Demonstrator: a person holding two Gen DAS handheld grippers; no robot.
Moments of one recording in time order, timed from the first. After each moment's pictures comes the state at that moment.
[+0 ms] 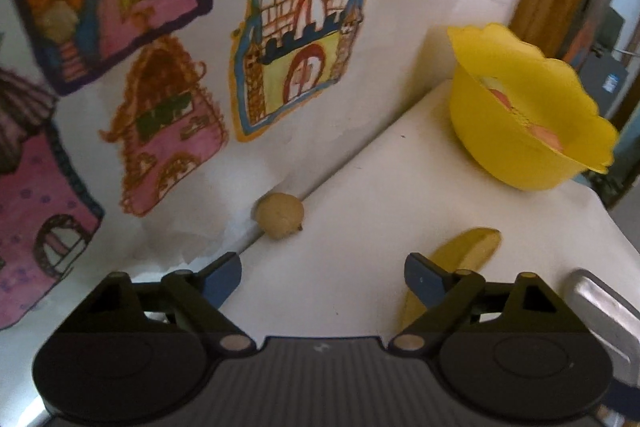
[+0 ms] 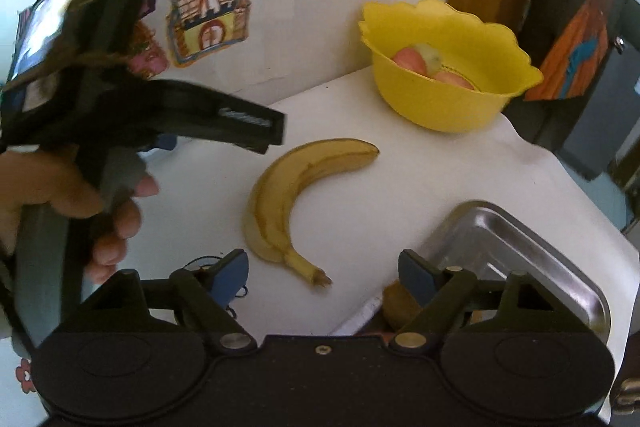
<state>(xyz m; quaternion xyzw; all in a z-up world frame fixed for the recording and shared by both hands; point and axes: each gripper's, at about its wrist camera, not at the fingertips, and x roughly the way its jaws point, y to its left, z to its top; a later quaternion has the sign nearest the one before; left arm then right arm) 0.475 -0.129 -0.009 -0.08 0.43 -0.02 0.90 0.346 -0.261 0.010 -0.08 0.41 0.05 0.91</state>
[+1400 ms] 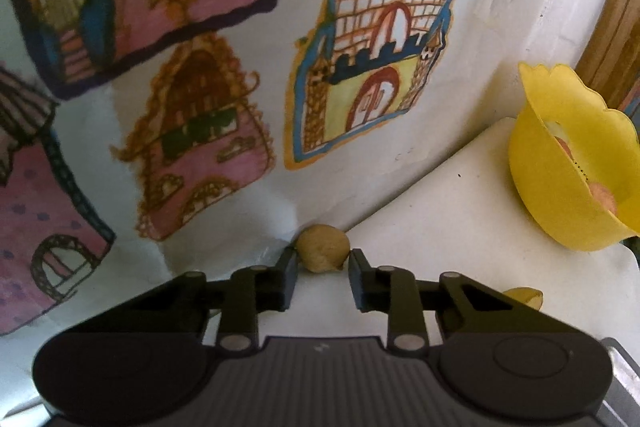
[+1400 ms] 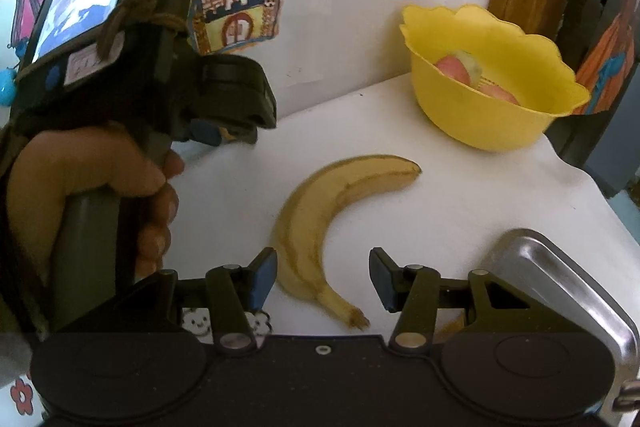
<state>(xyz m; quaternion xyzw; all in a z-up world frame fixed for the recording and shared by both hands) 0.494 -0.117 -0.017 -0.12 0.41 0.06 0.90 0.377 -0.243 -0.007 -0.08 0.41 0.08 0.91</state>
